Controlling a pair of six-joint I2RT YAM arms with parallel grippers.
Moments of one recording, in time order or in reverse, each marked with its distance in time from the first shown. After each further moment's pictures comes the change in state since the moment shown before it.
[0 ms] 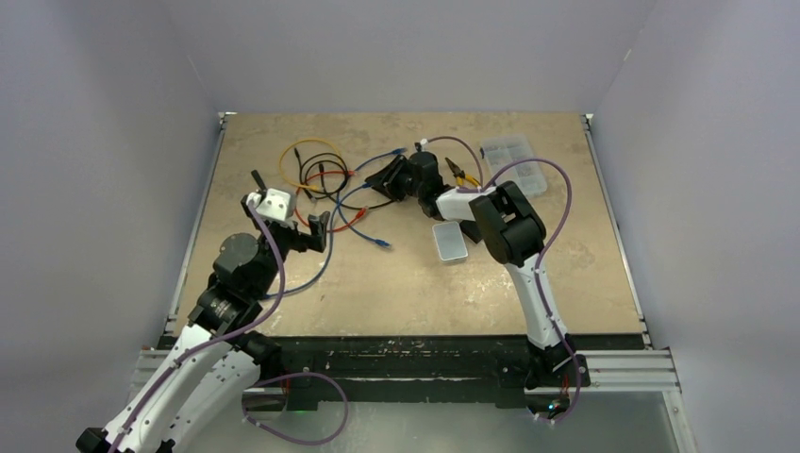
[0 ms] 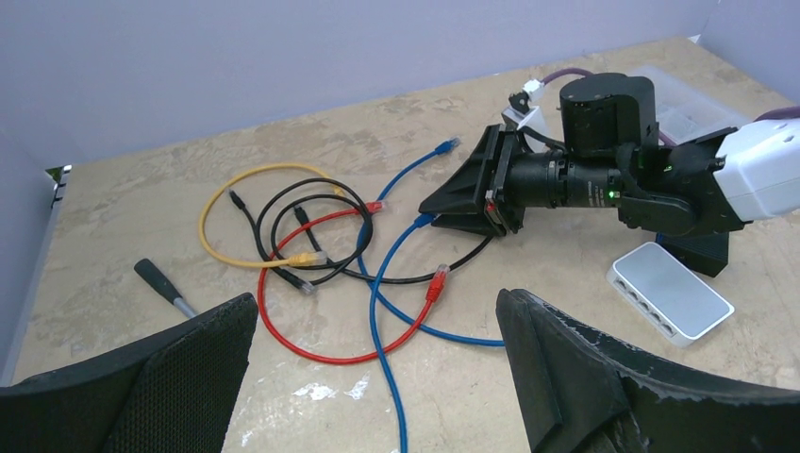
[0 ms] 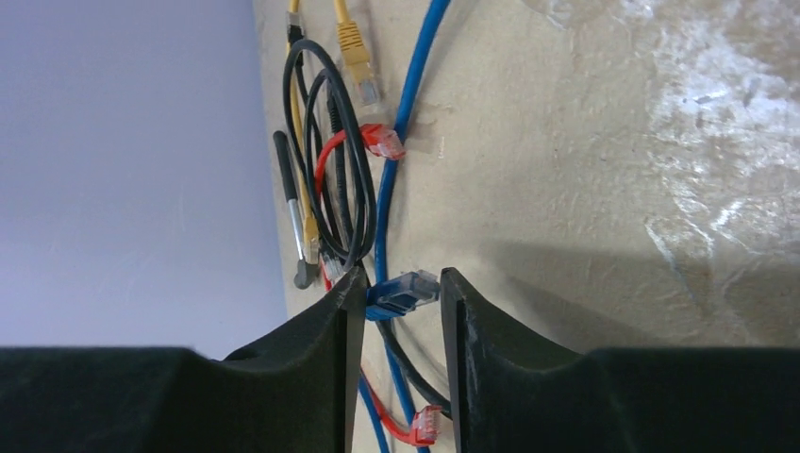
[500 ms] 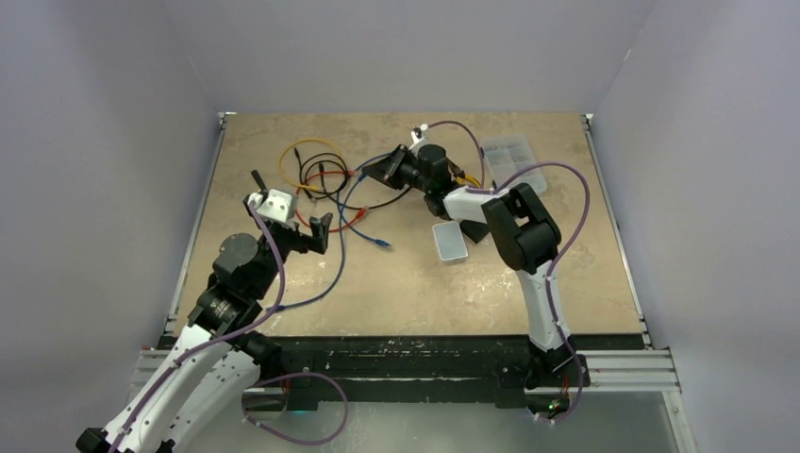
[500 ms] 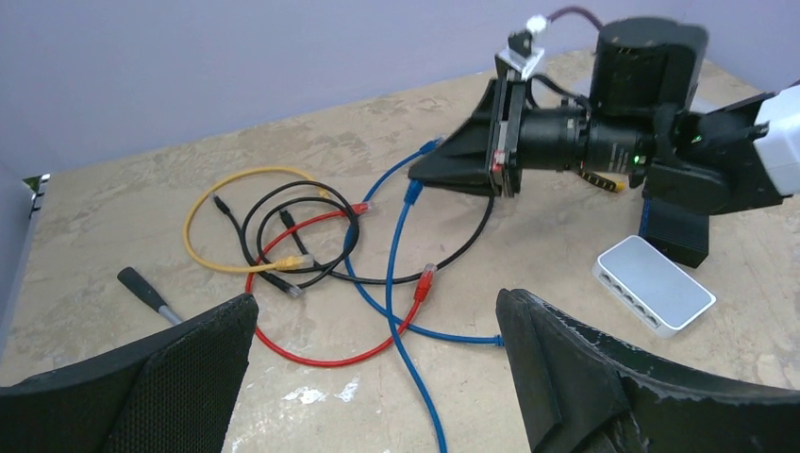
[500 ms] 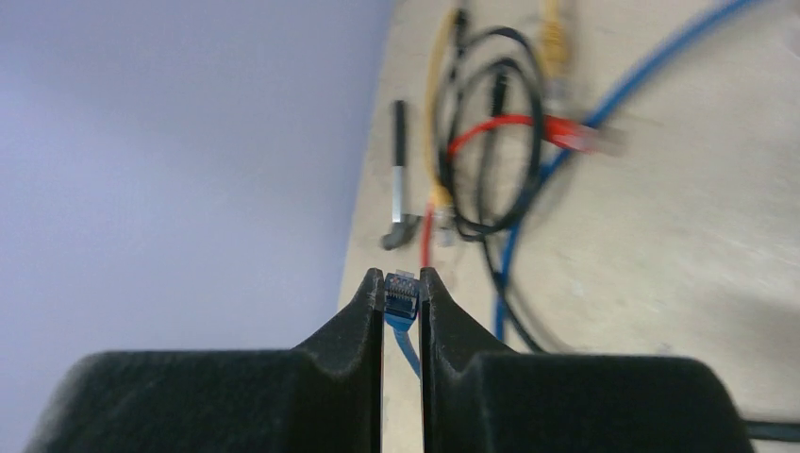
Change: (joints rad) left arm 0.000 -0.005 0.000 0.001 0.032 -0.001; right arm 0.000 -0.104 -0.078 0.123 -0.082 -0.048
